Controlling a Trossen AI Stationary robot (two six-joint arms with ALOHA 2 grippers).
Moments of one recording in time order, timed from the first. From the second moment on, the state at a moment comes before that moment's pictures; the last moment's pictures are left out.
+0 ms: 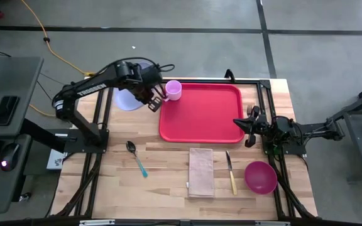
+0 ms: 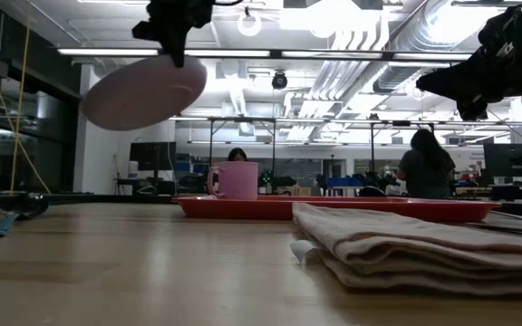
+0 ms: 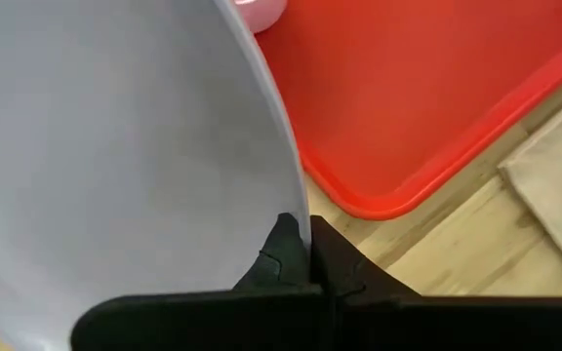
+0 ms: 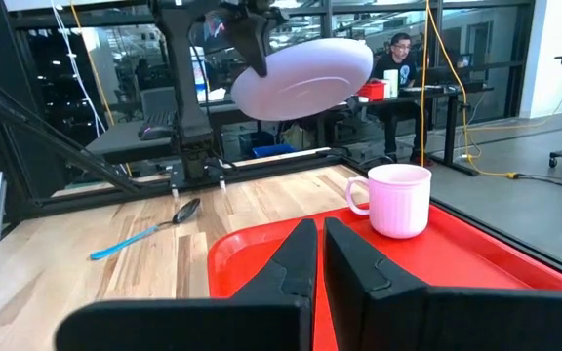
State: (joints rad) left arm 0.33 1.58 1.80 -1.48 -0.12 -0.50; right arm 0.09 0.03 0.01 0.07 0.38 0.09
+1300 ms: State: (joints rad) left arm 0.14 1.93 2.32 -1.52 -0.10 -0.45; right arm 0.09 0.03 0.01 0.07 0.38 0.06
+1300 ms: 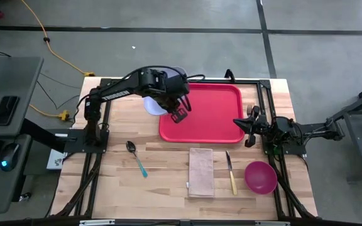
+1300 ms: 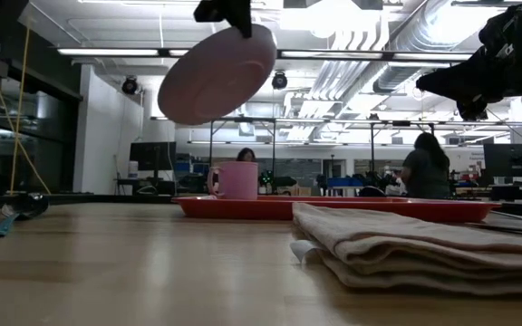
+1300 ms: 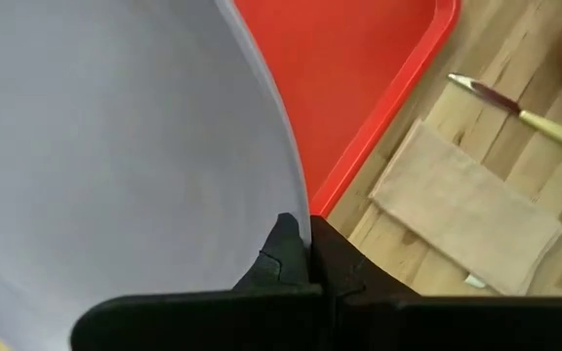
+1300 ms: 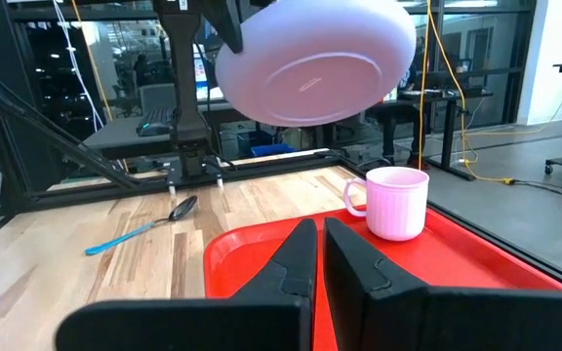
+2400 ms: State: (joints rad) left arm 0.08 2.00 2.36 -1.28 -0.04 -0.40; right arm 0.09 0.03 0.01 0.07 0.44 0.04
